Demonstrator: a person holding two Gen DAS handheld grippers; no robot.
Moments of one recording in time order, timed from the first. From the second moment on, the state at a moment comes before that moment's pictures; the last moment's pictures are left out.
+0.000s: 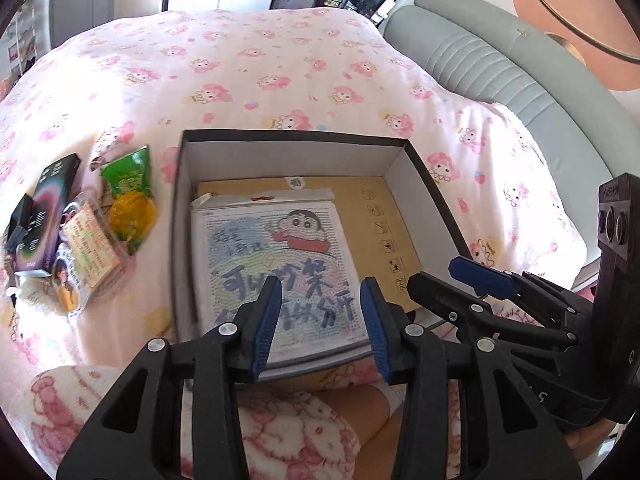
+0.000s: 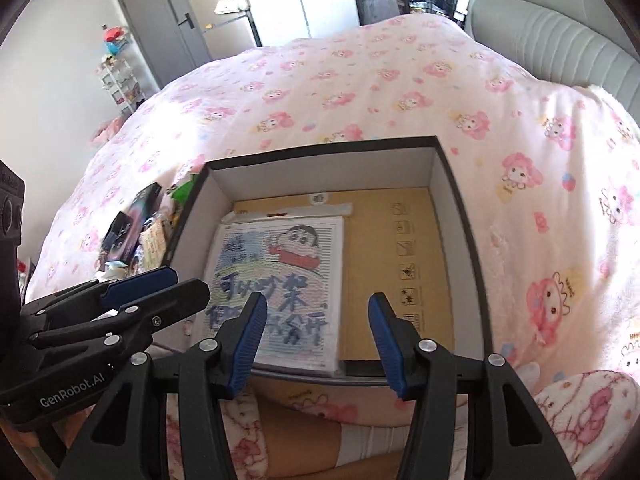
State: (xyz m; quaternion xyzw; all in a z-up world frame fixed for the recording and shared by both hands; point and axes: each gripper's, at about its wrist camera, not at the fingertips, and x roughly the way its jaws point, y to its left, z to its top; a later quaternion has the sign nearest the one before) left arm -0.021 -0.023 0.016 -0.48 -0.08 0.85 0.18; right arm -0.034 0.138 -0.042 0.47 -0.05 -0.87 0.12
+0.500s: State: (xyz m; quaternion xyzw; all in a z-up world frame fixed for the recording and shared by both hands) left arm -0.026 -0.239 -0.015 -0.47 -0.22 0.85 0.02; right arm -0.092 -0.050 -0.067 0.54 -0.06 -0.78 0.30
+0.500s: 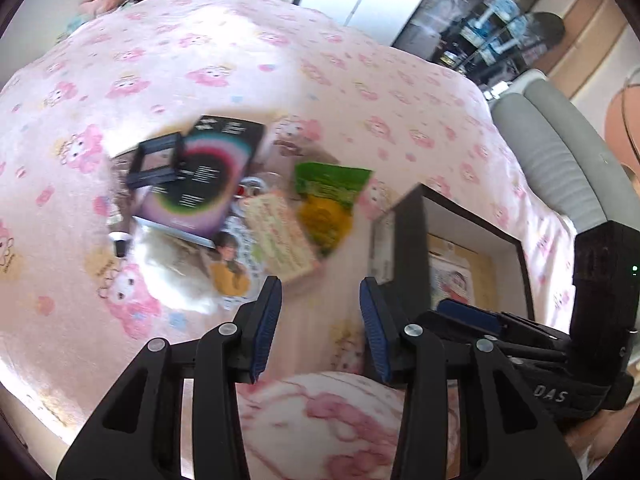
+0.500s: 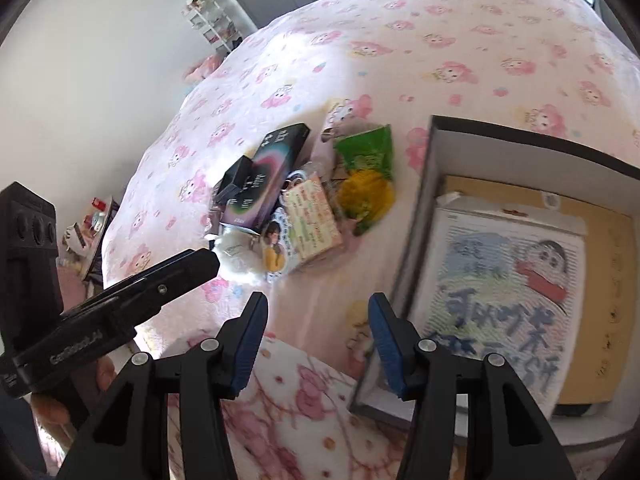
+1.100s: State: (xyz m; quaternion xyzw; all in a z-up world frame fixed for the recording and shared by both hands) left arm -0.125 -0.381 -0.153 -0.50 -0.31 0.80 -0.08; right arm -0.169 -0.167 -0.144 0.62 -0.05 -0.70 0.34
